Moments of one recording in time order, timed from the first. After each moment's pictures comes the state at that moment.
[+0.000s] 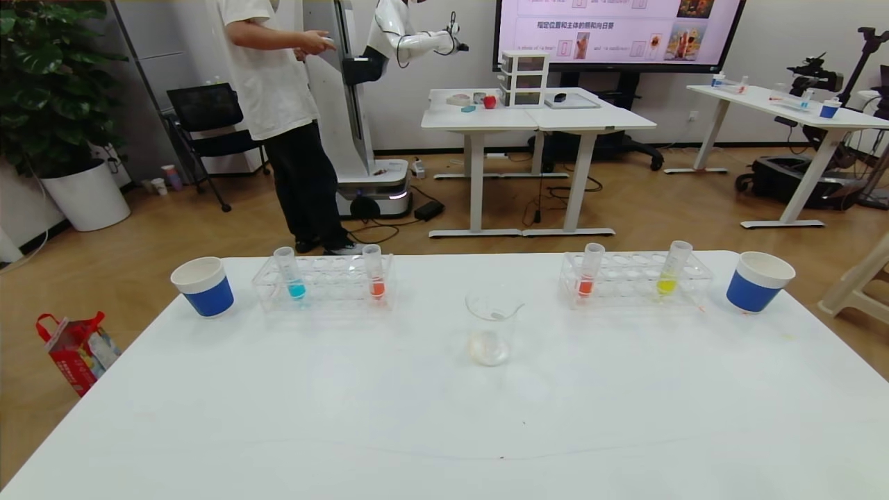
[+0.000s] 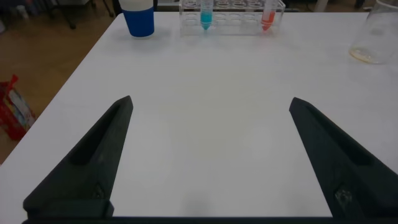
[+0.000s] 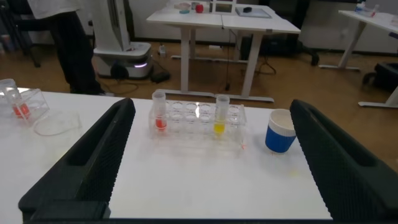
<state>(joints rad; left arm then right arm) 0.00 0.00 -0.02 0.06 0.01 0.00 0.07 0.83 -0.38 -0.57 -0.01 -0.01</state>
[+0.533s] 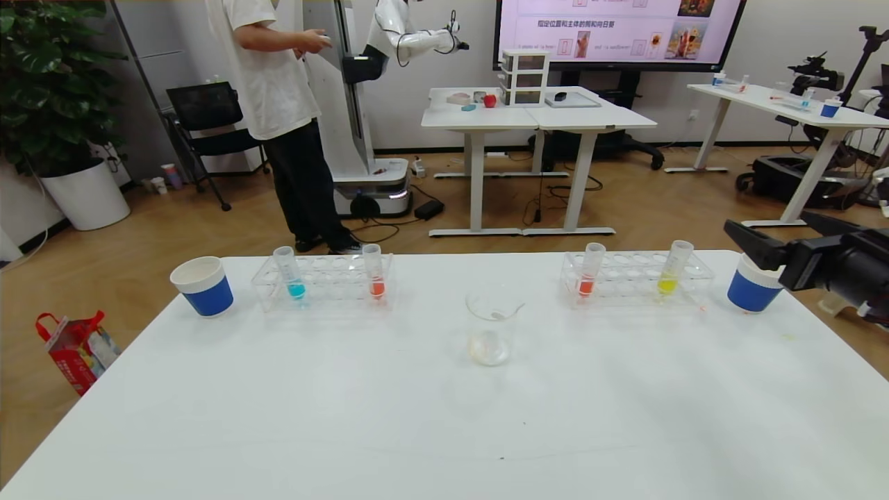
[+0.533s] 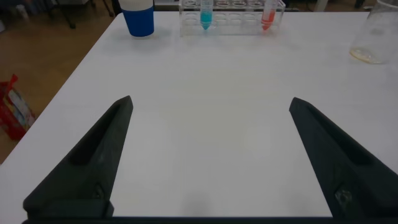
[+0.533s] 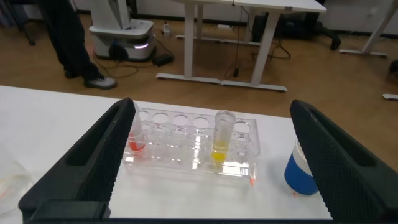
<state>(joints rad) 0.00 0.00 -0.02 0.06 0.01 0.00 -0.09 1.57 -0.53 -1.08 0.18 -0.01</state>
